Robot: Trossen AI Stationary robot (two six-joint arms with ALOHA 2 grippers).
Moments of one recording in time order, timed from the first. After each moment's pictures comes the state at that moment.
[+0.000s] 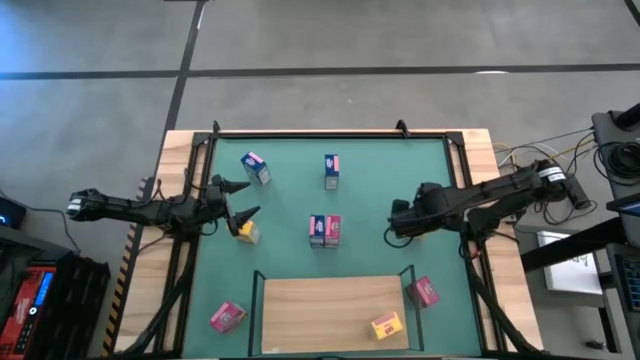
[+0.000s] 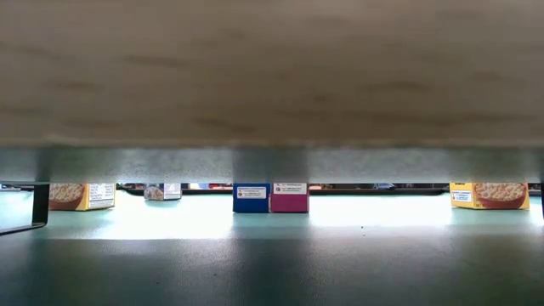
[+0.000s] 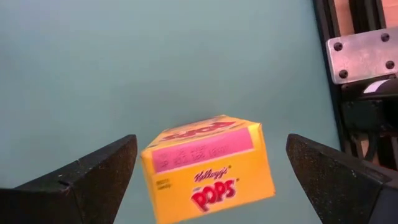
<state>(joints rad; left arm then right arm) -0.11 0.22 0.03 0.13 -0.54 -0.15 0.20 1.37 1.08 -1.42 0.27 1.97</state>
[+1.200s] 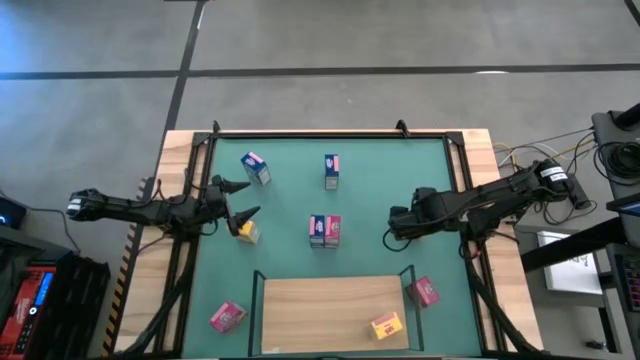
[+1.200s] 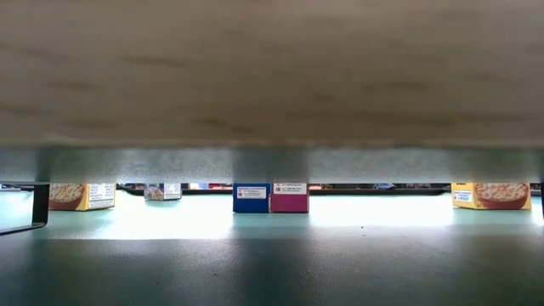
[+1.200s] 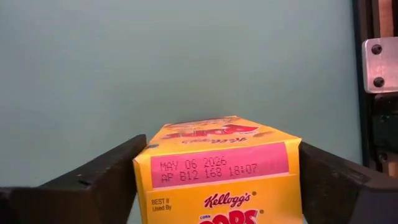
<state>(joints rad) -0.11 0.22 0.03 0.13 -0.54 -0.15 0.20 1.36 0.96 -1.26 0.26 1.86</state>
